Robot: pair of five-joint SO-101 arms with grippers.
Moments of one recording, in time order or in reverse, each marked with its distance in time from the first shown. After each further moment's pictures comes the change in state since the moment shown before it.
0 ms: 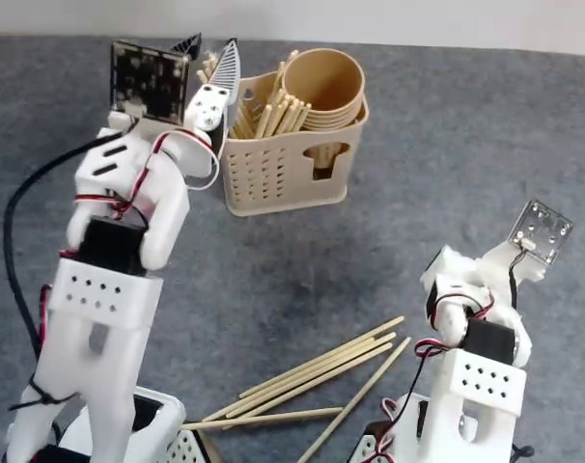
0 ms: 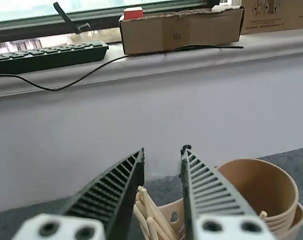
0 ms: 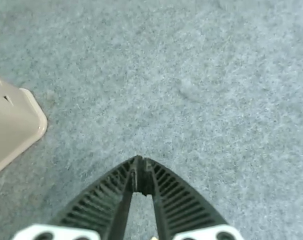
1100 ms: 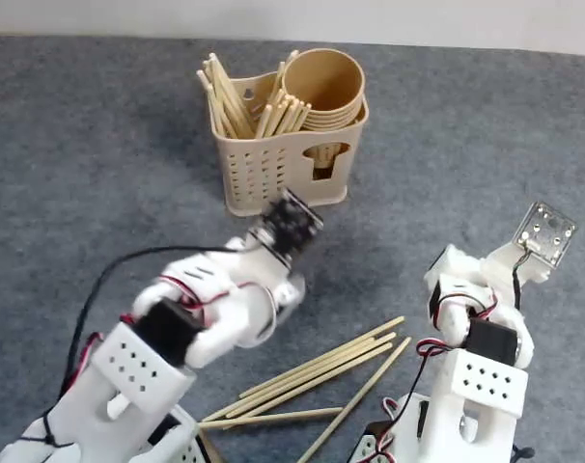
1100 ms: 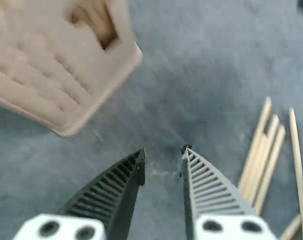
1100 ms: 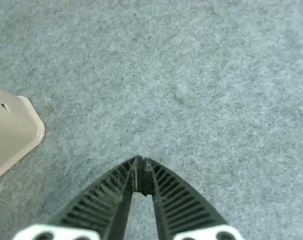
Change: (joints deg) left arm 25.5 -17.4 29.4 33.7 0.0; right arm 1.1 0.0 0.0 -0.4 0.0
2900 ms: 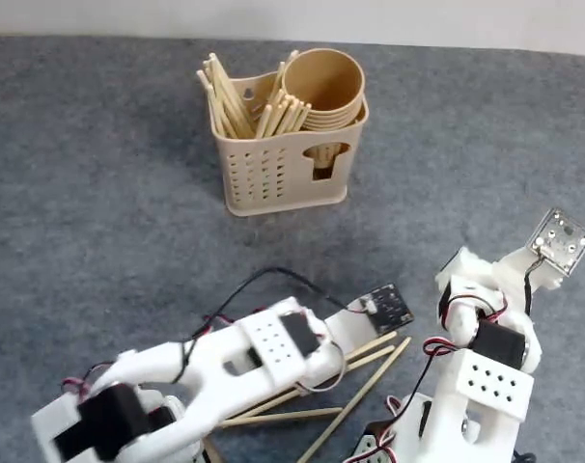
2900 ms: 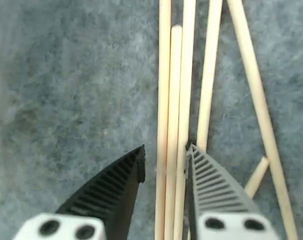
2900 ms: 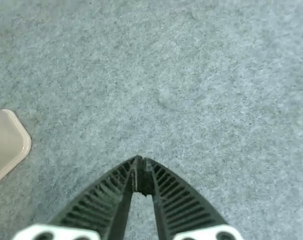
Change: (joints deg) left arm 18.8 42.6 -0.4 -13.9 1.8; right arm 3.8 0.0 0.0 -0.2 0.0
